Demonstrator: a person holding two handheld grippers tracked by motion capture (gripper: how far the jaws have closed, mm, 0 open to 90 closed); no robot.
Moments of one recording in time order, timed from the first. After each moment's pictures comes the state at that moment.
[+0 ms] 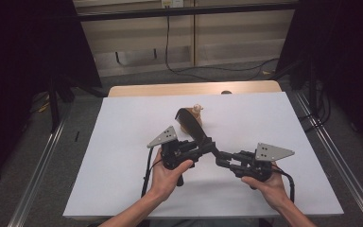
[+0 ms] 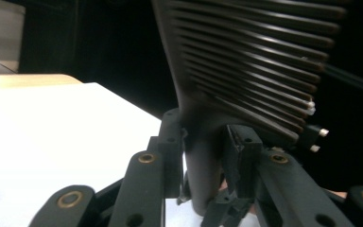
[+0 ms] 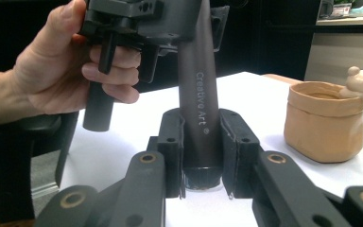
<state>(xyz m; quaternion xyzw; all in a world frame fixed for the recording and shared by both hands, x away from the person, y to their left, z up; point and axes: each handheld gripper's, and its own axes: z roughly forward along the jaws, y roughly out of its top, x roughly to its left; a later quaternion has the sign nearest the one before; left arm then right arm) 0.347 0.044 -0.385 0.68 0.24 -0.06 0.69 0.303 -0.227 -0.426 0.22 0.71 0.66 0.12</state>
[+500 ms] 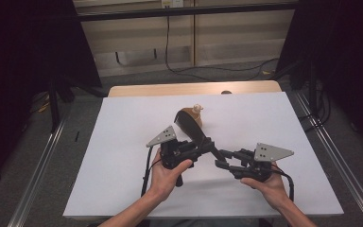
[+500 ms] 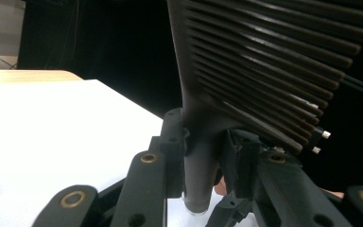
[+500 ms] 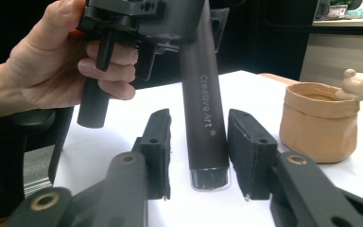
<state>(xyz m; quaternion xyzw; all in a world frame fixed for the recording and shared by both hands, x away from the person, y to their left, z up) 0.346 0.046 -0.385 0.68 0.25 -0.06 0.69 0.303 -0.225 -0.424 0.22 0.72 0.65 0.13</state>
